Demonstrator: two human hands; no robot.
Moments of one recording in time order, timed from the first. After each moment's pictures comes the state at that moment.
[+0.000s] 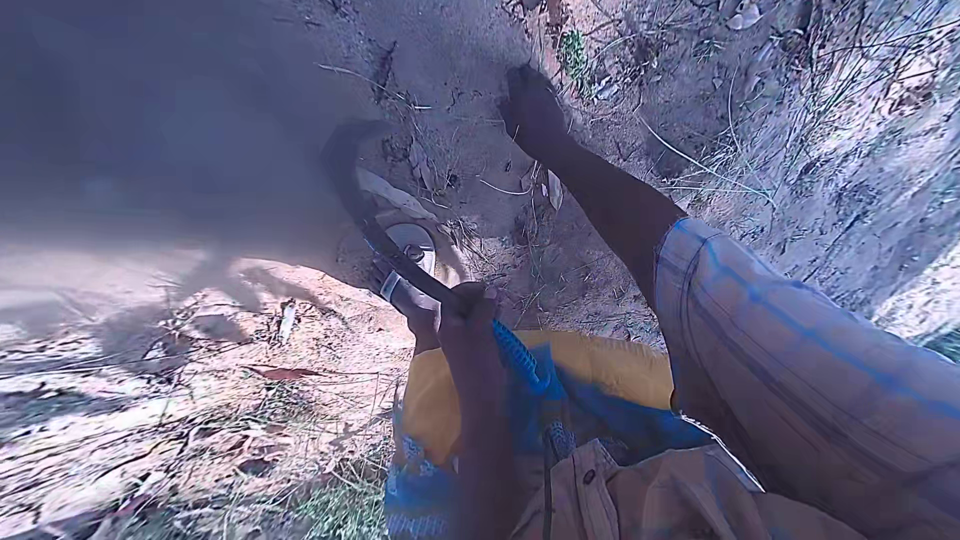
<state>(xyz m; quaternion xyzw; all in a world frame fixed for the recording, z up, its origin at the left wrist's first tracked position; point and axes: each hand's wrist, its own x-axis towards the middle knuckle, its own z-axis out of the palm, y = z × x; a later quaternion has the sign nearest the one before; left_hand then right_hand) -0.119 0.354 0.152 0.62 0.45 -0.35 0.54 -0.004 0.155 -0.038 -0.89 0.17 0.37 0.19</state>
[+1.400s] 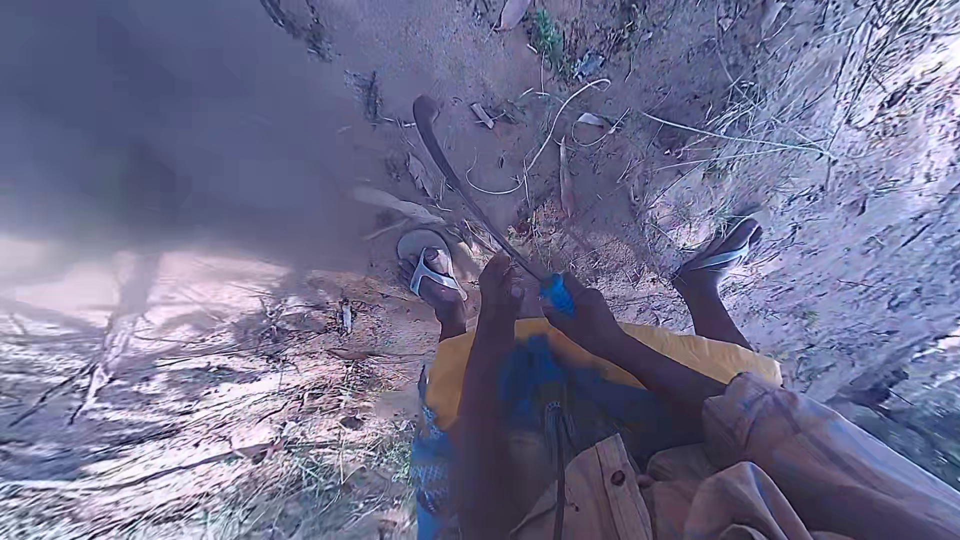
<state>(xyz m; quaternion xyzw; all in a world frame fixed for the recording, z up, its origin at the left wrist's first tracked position) -0.138 0.354 0.132 0.64 0.18 -0.55 0.50 -0.206 0.202 0.162 -0.68 0.37 0.36 0.52</state>
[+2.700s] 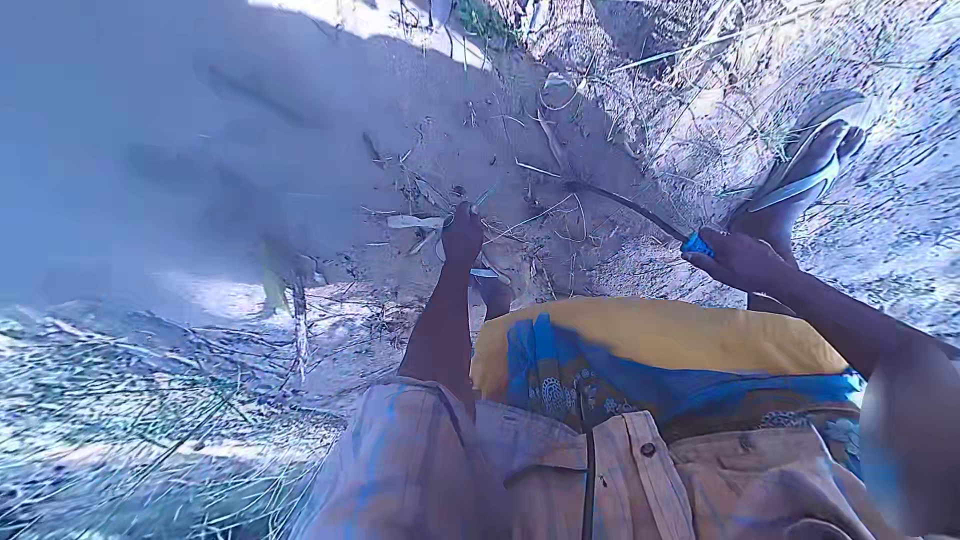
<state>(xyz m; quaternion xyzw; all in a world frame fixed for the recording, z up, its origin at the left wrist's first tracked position) -0.044 0.308 0.018 0.79 -0.11 -0.60 -0.06 -0.359 0.034 0.131 -0.64 0.31 0.59 0.39</state>
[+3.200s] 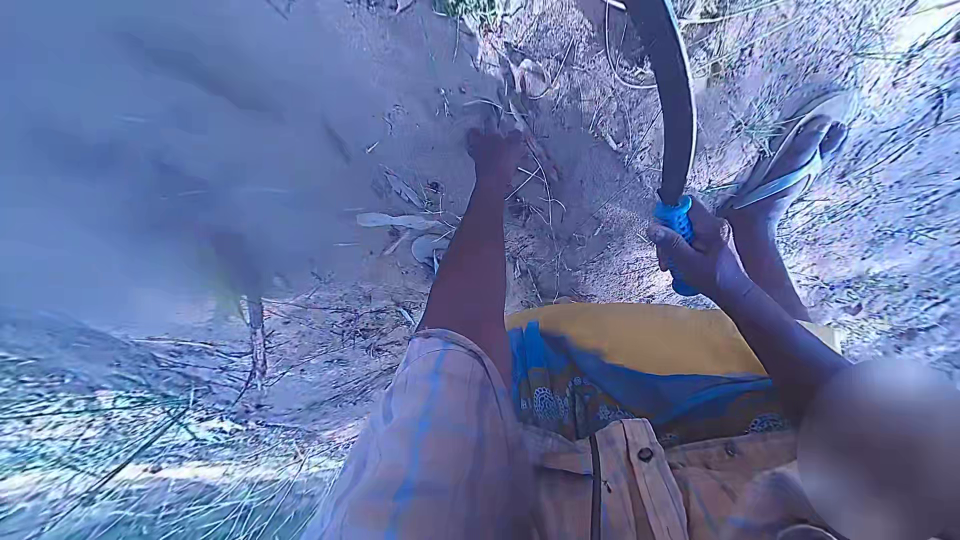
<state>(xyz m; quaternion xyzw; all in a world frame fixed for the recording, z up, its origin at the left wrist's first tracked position) -0.071 0.184 -0.033 0.79 -0.05 -0.60 0.08 -0.318 0.076 0.151 -0.62 0.50 0.19 0.58</state>
